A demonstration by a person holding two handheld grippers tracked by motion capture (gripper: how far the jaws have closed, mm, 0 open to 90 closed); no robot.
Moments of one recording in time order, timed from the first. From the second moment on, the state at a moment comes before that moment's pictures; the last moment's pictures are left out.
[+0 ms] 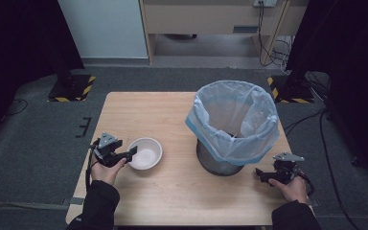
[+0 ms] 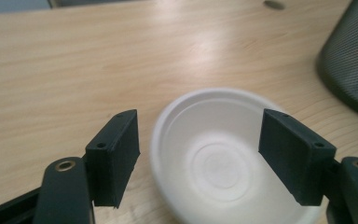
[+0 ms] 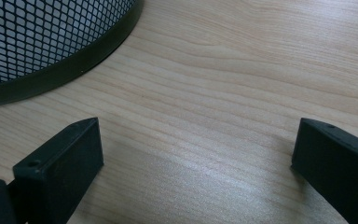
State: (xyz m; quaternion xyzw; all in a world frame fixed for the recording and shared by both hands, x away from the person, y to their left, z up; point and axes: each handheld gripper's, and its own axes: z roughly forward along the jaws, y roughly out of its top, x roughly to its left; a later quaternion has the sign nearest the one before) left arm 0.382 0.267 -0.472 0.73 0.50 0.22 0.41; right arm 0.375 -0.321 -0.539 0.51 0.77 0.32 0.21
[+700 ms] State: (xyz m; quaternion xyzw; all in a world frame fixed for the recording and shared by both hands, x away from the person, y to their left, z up) left arm 0.400 0.272 -0.511 0.75 0.53 0.16 0.36; right arm 0.375 -0.321 -0.539 0.51 0.77 0.32 0.21
